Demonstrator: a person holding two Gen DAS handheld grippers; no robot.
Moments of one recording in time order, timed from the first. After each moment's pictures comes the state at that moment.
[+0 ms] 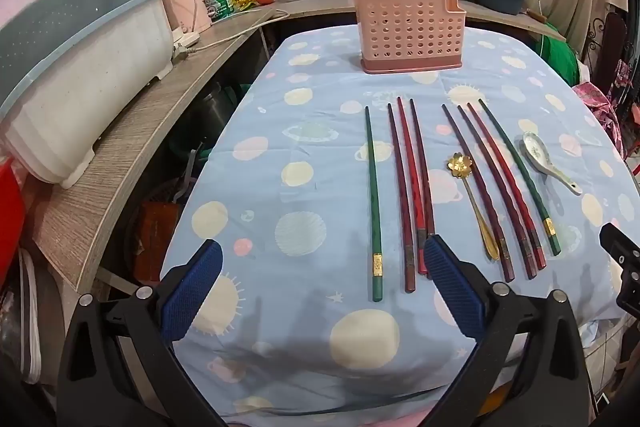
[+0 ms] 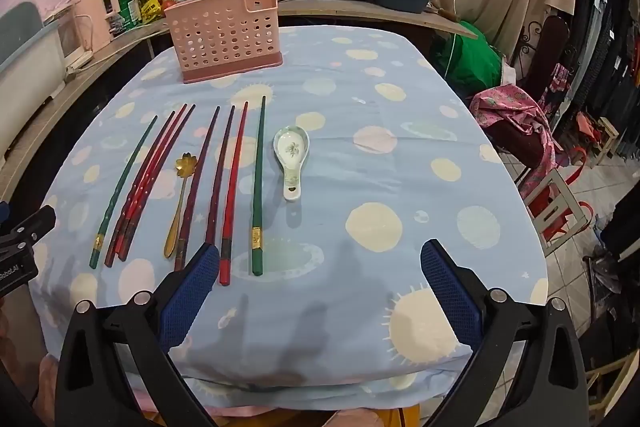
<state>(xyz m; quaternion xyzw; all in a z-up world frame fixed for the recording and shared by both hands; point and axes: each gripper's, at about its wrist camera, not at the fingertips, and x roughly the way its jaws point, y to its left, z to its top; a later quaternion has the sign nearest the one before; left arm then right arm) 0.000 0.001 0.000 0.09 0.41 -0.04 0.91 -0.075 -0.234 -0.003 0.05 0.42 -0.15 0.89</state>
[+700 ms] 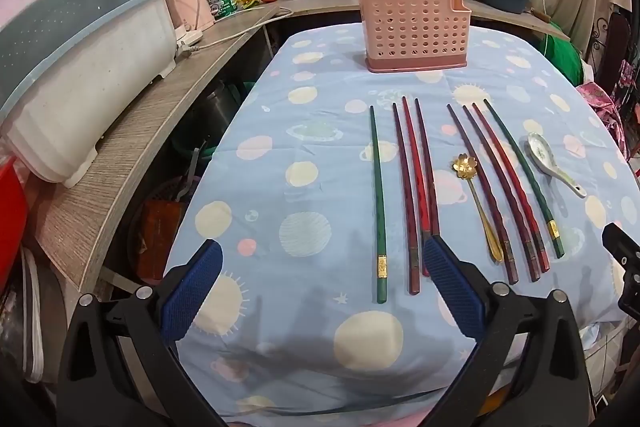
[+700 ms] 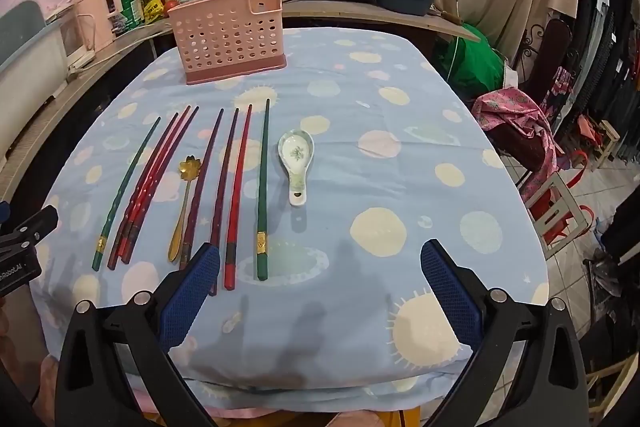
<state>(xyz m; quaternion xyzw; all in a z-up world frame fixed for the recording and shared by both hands) 0.005 0.003 -0.003 0.10 0.41 -0.04 0.91 -0.073 -0.233 0.000 0.05 0.42 -0.14 0.90</state>
